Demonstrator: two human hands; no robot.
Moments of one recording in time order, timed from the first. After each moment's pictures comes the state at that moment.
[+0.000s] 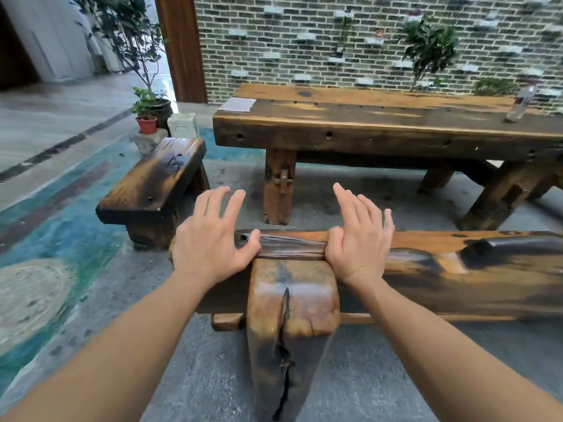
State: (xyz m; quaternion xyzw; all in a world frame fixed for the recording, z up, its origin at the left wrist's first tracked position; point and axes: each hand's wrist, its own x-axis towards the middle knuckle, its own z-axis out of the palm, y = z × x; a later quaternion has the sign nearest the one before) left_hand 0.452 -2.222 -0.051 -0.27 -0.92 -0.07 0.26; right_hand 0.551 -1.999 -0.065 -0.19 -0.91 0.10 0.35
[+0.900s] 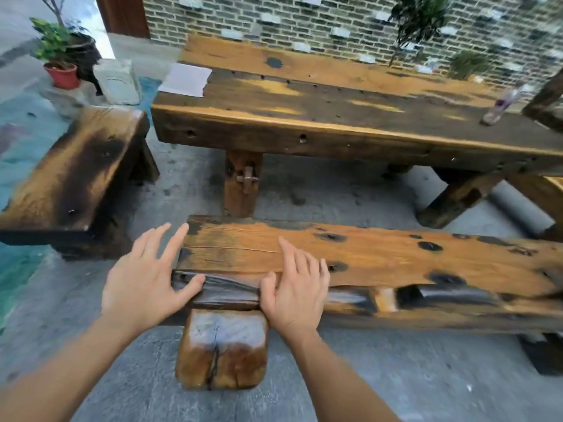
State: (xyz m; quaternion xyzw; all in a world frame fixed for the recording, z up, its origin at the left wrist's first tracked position) left_hand 0.255 -2.180 -0.045 -0.27 -0.96 -0.04 0.07; right_hand 0.391 -1.977 -0.043 -0.28 -0.93 0.15 0.20
